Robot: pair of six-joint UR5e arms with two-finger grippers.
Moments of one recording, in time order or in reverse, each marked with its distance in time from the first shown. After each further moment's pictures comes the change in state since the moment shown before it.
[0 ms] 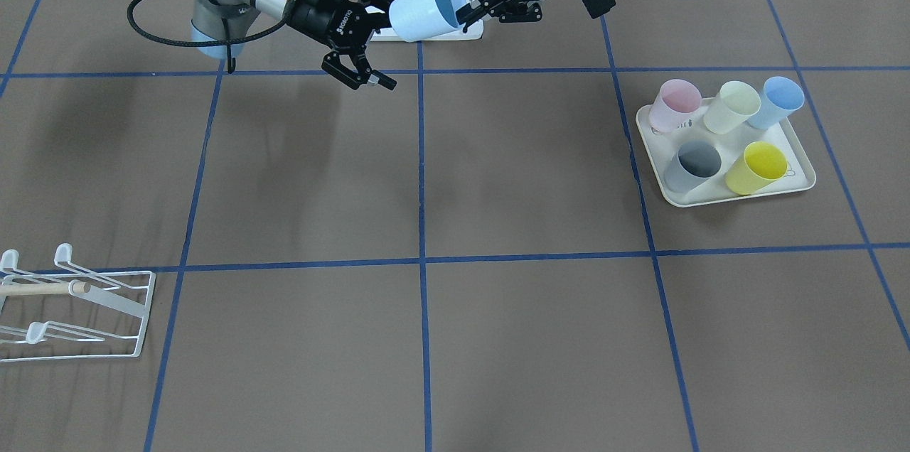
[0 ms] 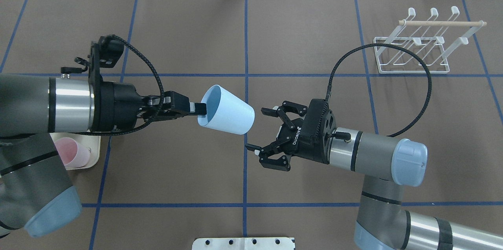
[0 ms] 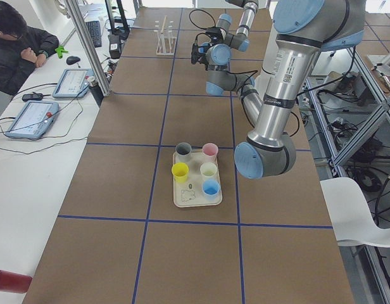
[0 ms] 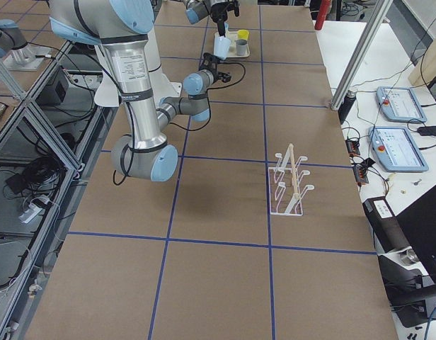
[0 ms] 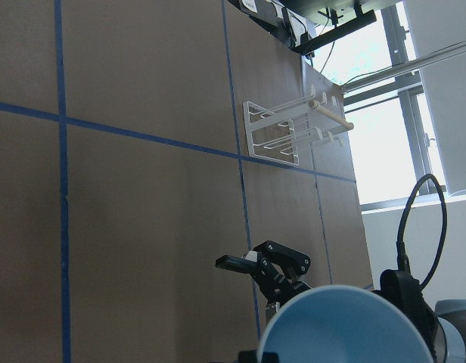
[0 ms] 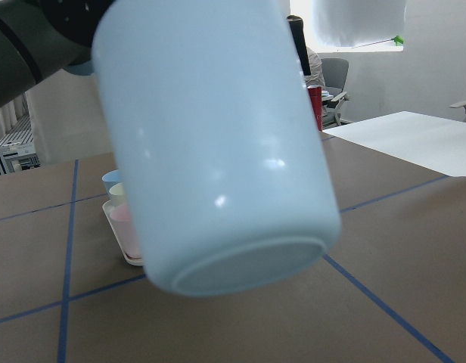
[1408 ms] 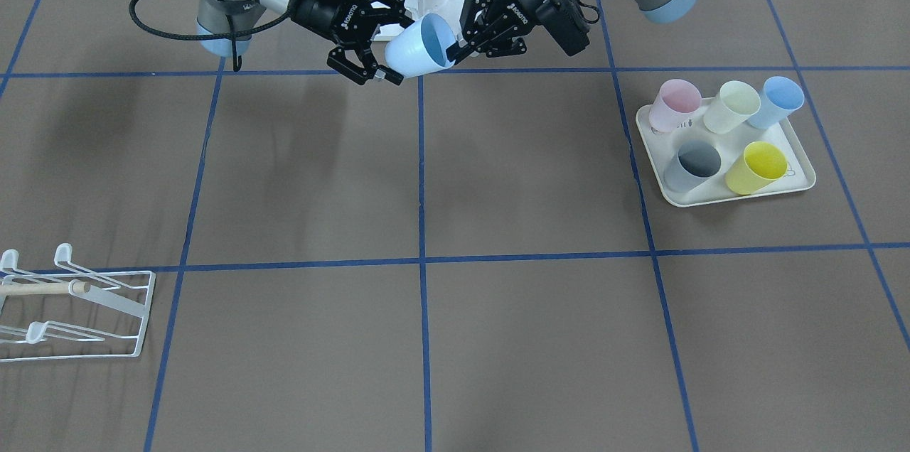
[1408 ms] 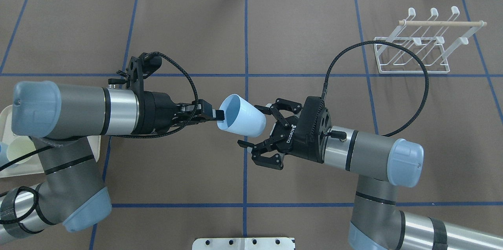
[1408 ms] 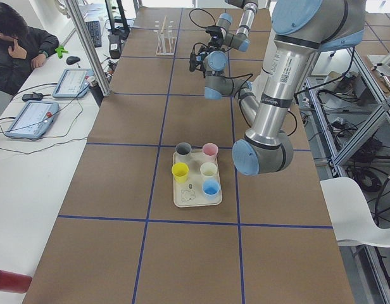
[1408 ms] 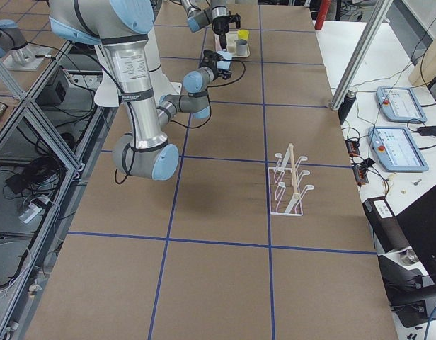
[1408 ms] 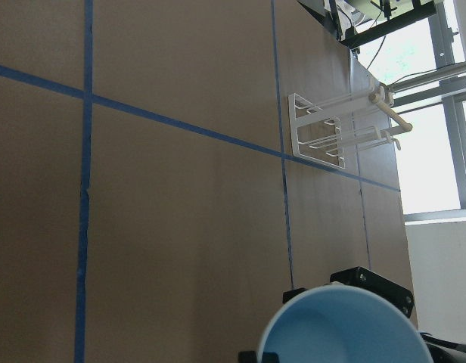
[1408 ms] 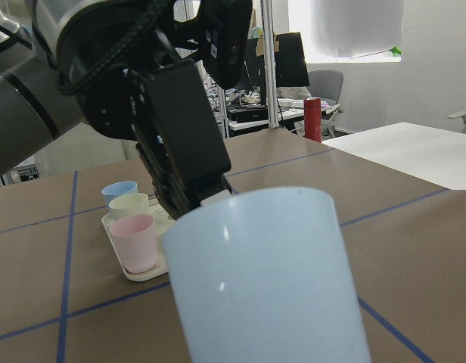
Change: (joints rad) left arm 0.023 -0.018 0.093 -0.002 0.011 0.010; right arm 0.000 0.012 0.005 0.002 -0.022 0.000
